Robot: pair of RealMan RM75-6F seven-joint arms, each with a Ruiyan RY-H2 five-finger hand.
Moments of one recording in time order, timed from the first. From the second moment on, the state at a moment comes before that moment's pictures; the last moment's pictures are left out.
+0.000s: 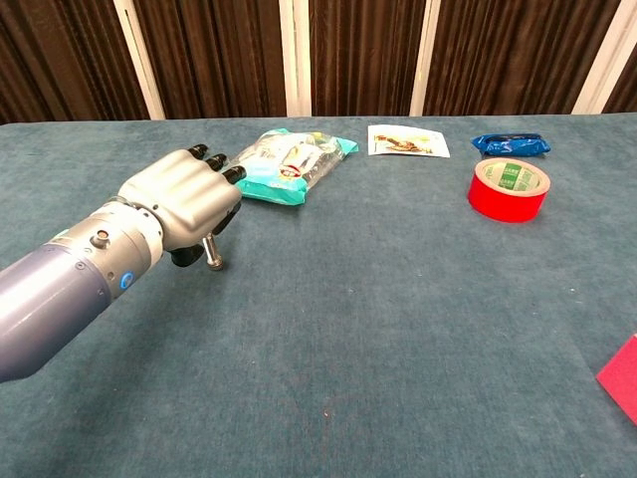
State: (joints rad) left arm -0.79 -1.86 -0.18 -1.47 0.91 1.27 1.40; right arm 0.06 -1.08 0.19 -1.74 -1.16 1.43 -0.05
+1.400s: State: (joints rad) left arm -0.35 -1.11 -0.11 -2.30 1.18 1.56 0.70; right arm 0.08 -1.13 0.15 -1.73 -1.26 1.46 -0.15
